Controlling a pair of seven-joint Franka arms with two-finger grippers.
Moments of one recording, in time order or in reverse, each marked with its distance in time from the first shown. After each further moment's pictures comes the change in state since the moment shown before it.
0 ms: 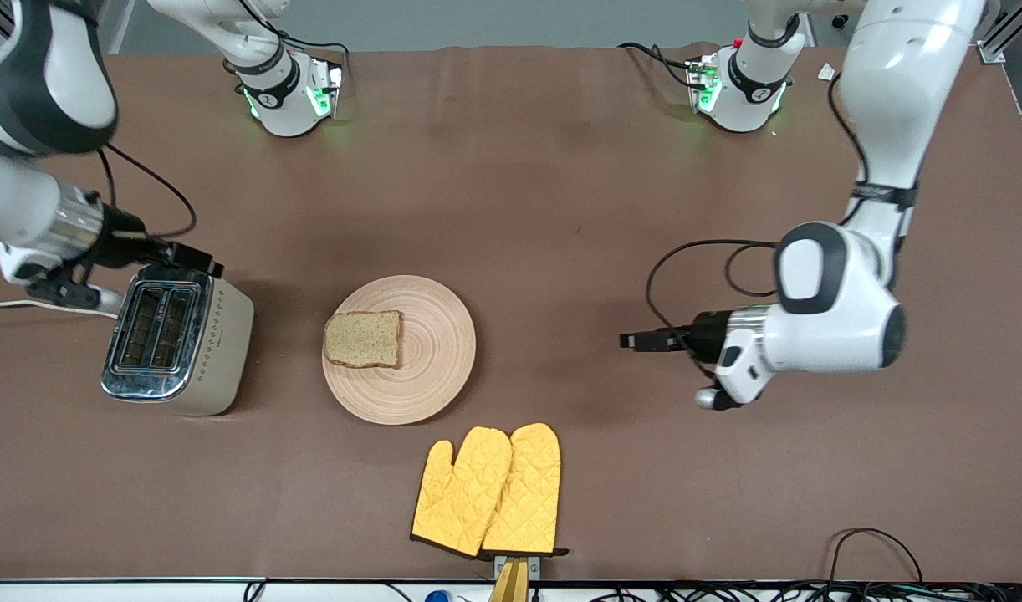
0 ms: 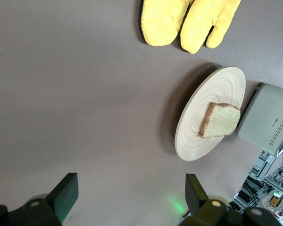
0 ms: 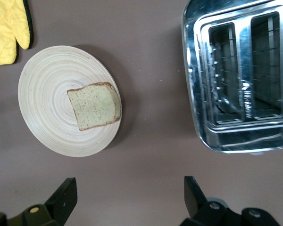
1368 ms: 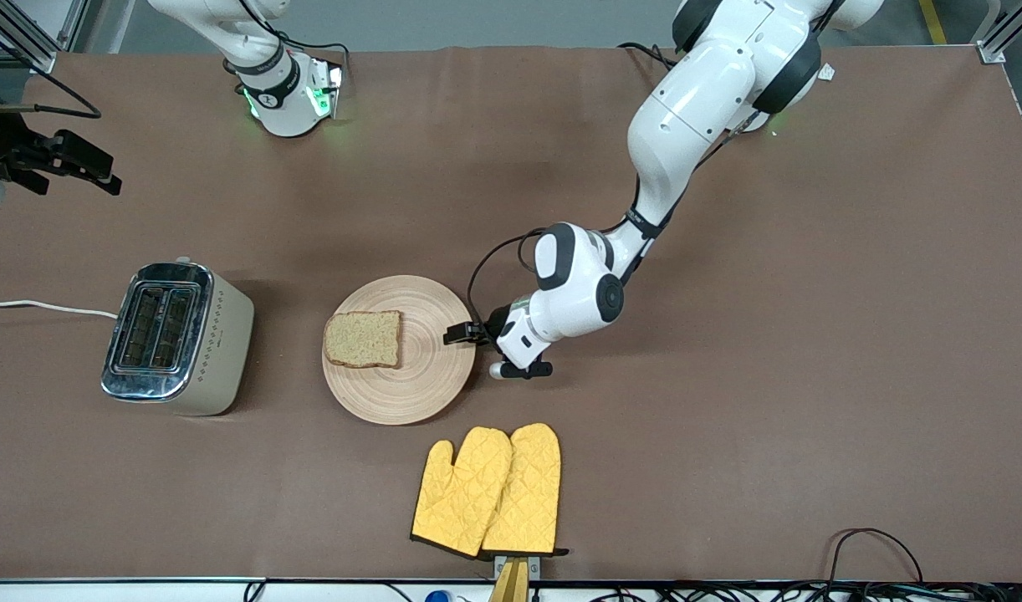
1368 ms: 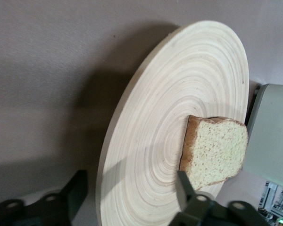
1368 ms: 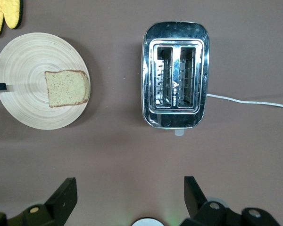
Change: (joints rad) left arm -0.456 0.410 -0.015 0.268 -0.188 0.584 0.057; right arm -0.007 -0.075 0.003 0.245 -0.197 -0.287 -0.133
